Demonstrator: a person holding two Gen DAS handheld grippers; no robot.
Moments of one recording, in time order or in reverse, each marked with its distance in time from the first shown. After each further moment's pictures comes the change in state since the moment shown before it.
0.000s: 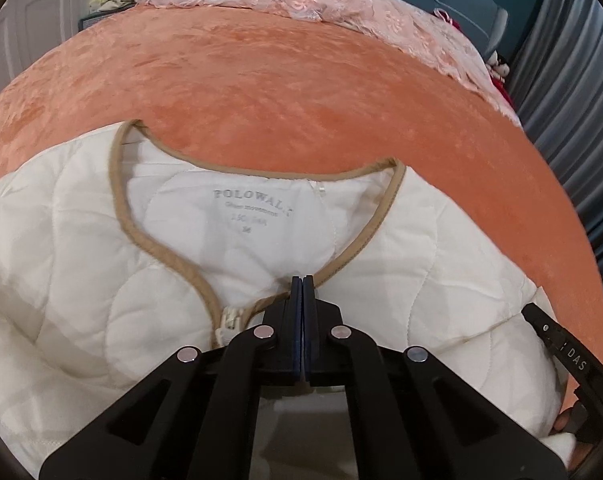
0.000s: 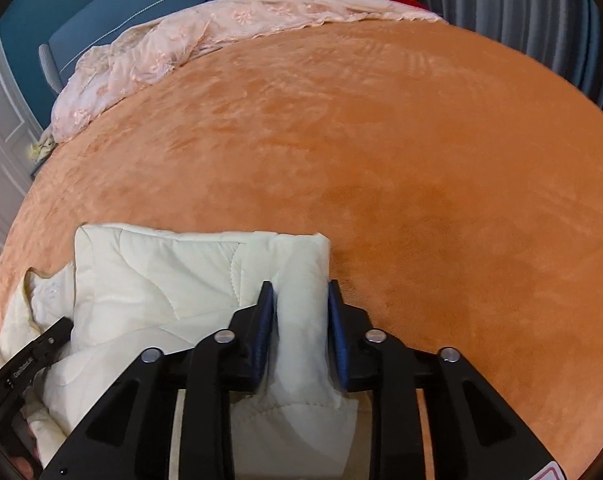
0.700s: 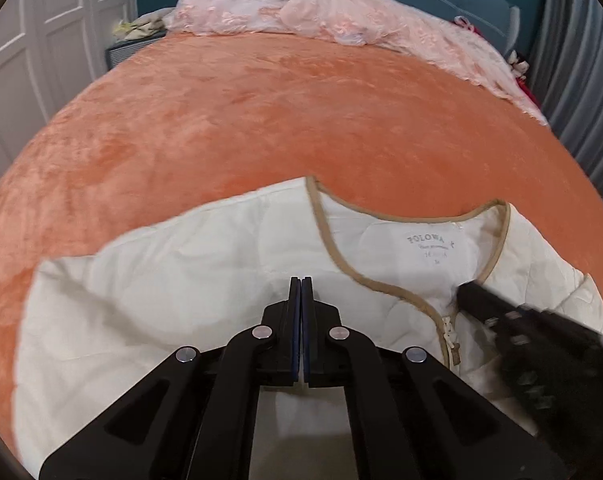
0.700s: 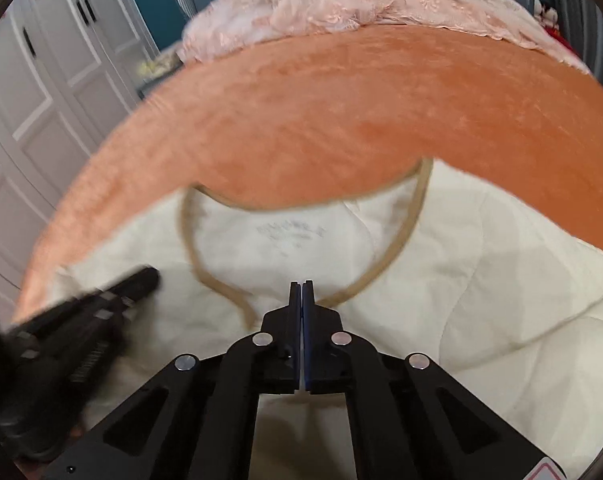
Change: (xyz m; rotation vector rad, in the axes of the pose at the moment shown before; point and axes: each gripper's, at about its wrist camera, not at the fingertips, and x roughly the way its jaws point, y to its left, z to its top) left arm -0.033 0.093 0.026 0.085 -0.050 0.113; right arm 0.016 0.208 -0.047 -0.314 0.097 0.287
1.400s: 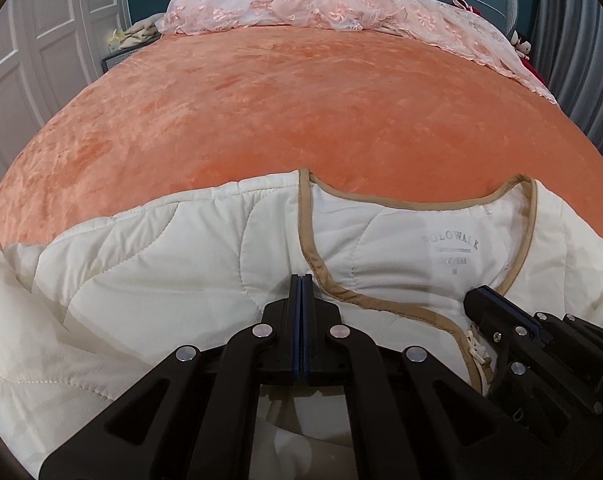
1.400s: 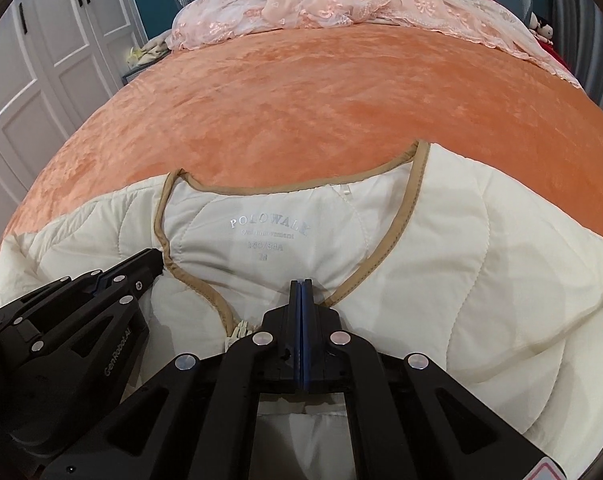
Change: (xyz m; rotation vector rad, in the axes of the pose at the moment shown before) left arm 0.036 -0.012 -0.008 0.060 0.011 0.086; right arm 0.024 0.006 -0.002 -0.041 -0.015 -0.078
